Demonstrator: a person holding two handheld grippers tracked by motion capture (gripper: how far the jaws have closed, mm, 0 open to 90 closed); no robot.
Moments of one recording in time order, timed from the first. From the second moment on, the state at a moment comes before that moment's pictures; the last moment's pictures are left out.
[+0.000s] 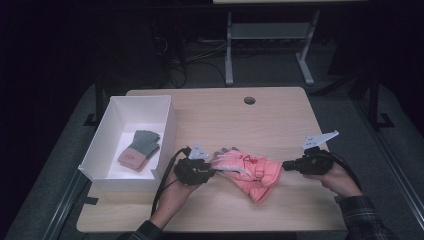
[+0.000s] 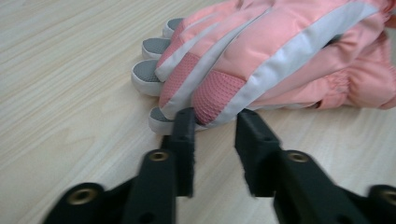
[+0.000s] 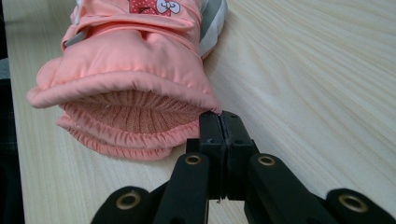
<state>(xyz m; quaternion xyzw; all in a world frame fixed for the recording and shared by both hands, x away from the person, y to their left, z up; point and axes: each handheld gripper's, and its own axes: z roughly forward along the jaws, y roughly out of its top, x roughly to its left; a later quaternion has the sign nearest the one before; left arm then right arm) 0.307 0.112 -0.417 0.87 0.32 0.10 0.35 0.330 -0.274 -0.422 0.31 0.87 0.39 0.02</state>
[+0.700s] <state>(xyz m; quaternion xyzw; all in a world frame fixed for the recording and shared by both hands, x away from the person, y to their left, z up) 0.338 0.107 -0.398 0.84 0.35 0.17 0.38 0.308 -0.271 -0.395 0.28 0.85 0.44 0.05</state>
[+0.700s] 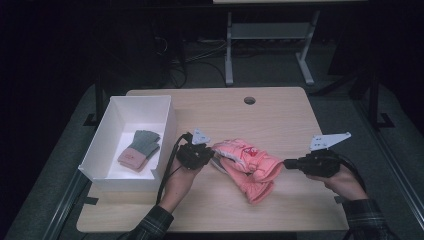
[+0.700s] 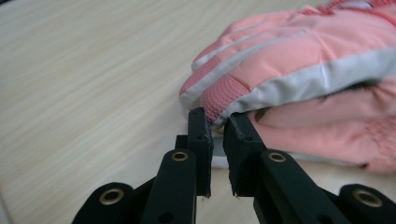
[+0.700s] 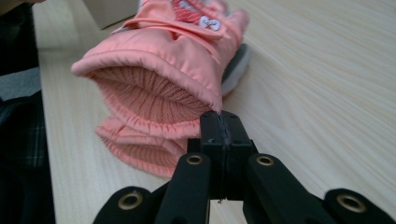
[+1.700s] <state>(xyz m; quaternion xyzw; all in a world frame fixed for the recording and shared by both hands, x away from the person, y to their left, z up) 0.331 0.117 -0.404 0.84 0.37 0.11 0.39 0.310 -0.263 -0.406 0.27 0.86 0.43 0.03</state>
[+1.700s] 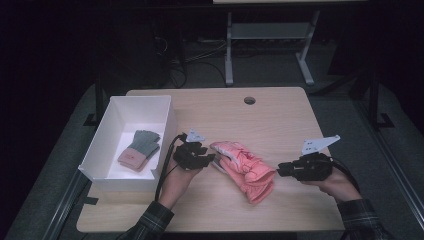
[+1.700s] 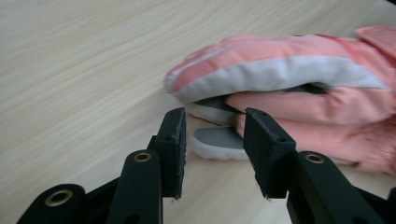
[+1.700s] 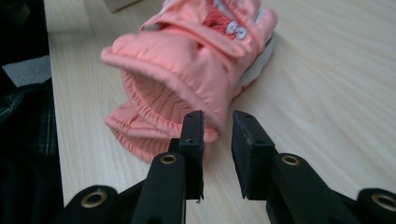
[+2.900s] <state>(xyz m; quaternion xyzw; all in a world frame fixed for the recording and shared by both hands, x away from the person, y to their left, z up) 0.333 0.074 -0.448 0.89 0.28 0.00 0.36 0.301 -0.208 -0.454 0.24 0.89 0.39 -0.01</state>
